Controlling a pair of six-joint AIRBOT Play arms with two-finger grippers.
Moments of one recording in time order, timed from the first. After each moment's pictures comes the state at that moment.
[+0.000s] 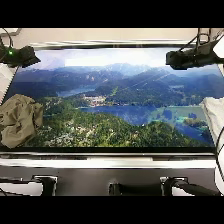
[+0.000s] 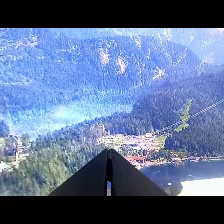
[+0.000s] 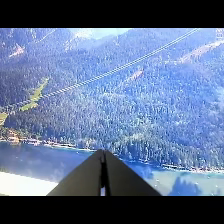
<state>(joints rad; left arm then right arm) 0.10 -1.59 2.02 1.18 -1.32 -1.55 0.05 -1.40 1.83 -1.41 1.25 1.56</state>
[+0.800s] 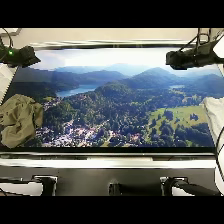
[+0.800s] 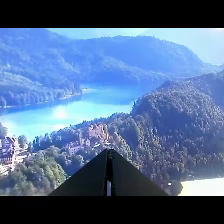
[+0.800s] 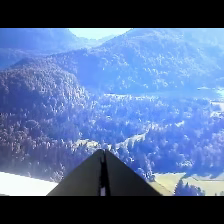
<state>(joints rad) 0.10 -1.59 2.02 1.18 -1.32 -1.55 0.05 -1.40 1.83 -1.41 1.25 1.56</state>
